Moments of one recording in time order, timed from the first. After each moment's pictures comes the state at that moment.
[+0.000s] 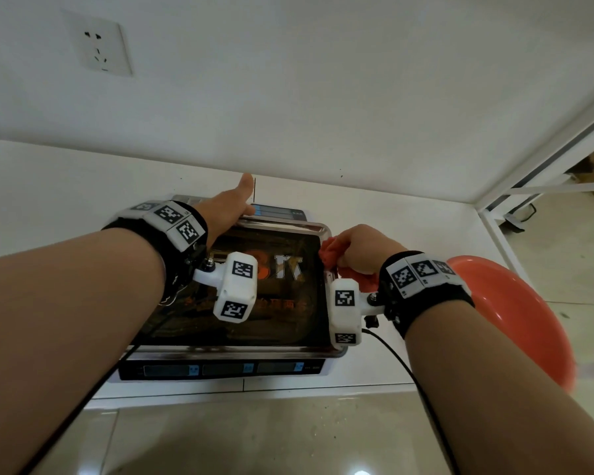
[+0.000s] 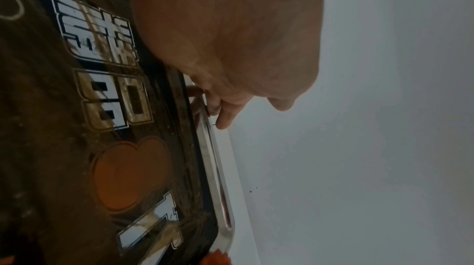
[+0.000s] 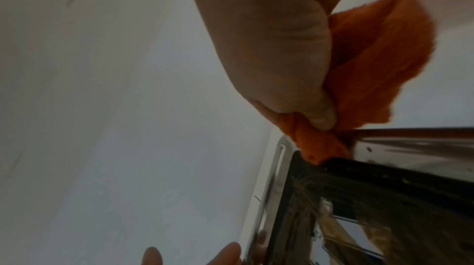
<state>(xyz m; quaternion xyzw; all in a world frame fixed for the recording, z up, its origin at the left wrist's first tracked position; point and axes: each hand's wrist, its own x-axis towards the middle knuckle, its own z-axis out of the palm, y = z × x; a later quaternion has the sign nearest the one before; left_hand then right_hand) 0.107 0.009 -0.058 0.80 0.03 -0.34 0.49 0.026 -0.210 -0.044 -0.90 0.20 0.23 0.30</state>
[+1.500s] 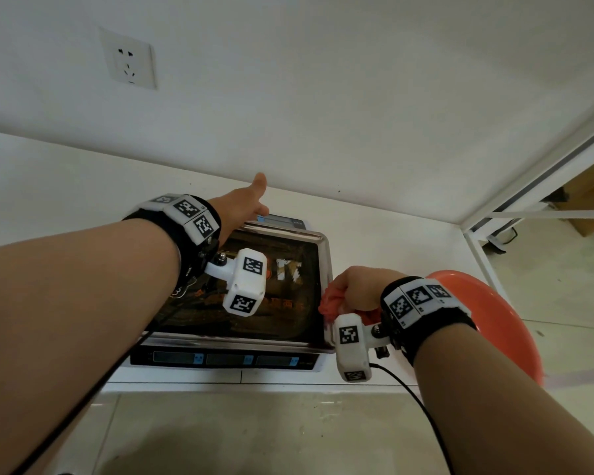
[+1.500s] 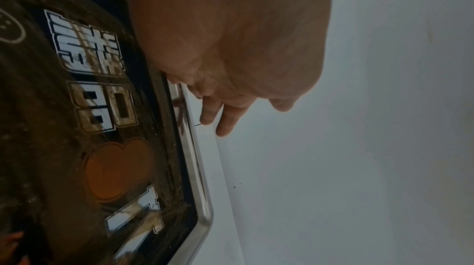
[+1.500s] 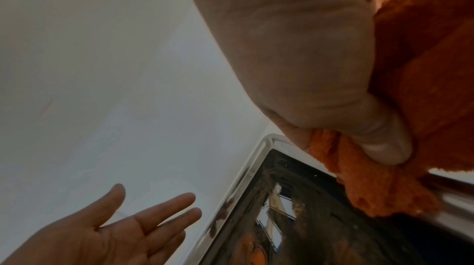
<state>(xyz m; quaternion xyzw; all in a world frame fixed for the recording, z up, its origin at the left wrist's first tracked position) 0.090 0.014 -0.027 0.78 0.00 -0.34 0.52 -0.019 -0.197 -0.026 -0.89 0.18 0.39 0.15</state>
